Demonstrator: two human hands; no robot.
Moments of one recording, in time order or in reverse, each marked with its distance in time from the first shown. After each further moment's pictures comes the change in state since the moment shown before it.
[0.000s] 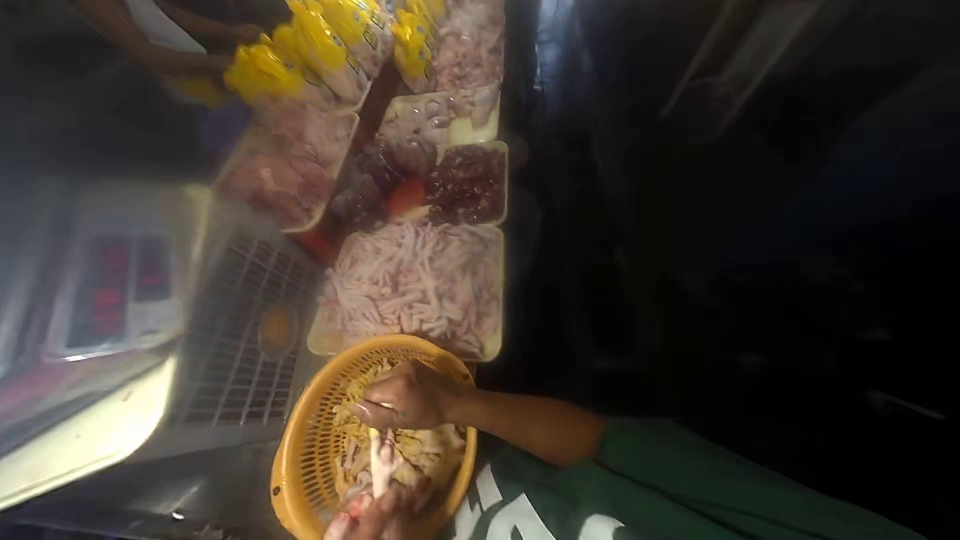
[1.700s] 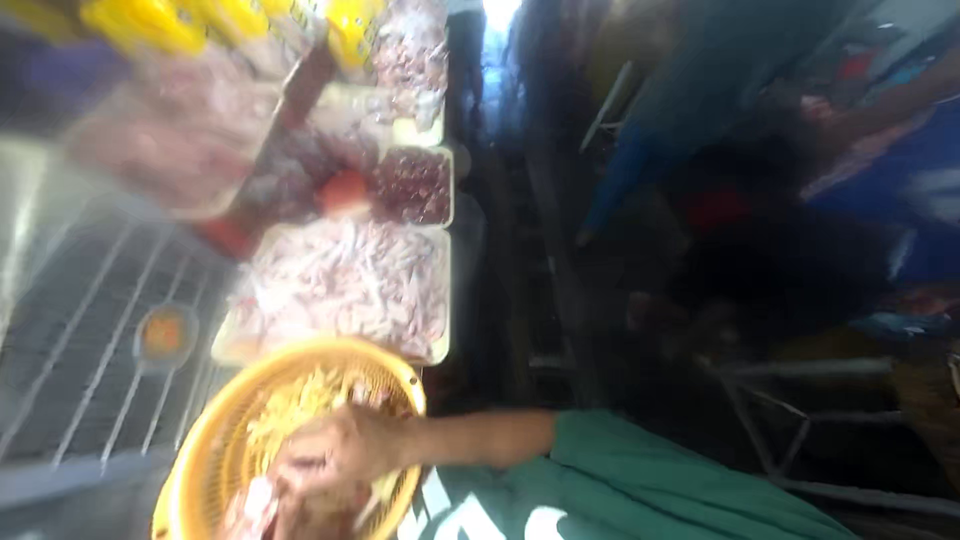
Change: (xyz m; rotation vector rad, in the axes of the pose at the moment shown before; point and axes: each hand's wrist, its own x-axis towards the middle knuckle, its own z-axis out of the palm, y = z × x) left_hand 0.045 -0.016 -0.032 0.648 0.131 0.448; right_hand -0.019 -0.021 0.009 0.104 -0.108 0.112
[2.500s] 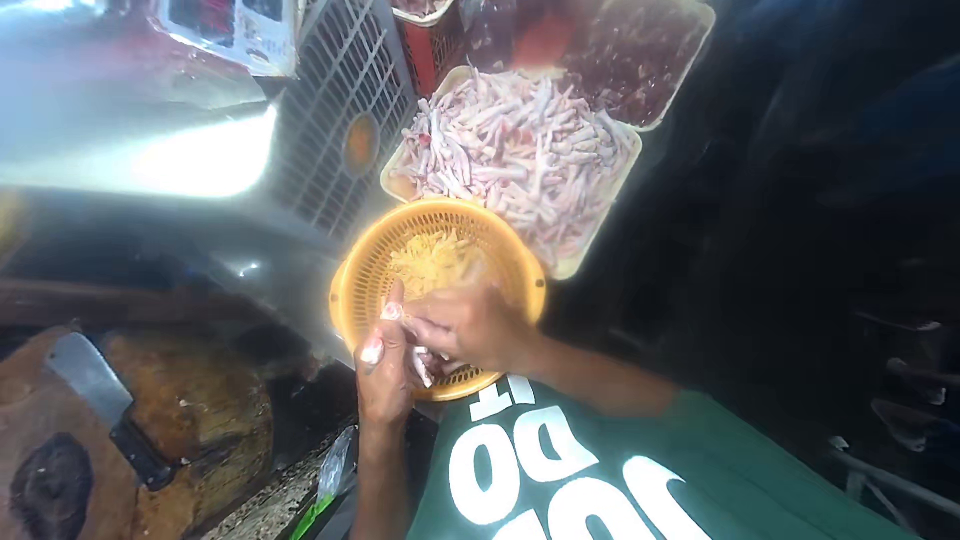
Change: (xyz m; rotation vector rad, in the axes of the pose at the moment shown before) left_hand -0.007 0.022 0.020 -0.483 0.339 -0.314; right_hand 0.003 -0.020 0.010 -0.202 -0.152 0.052
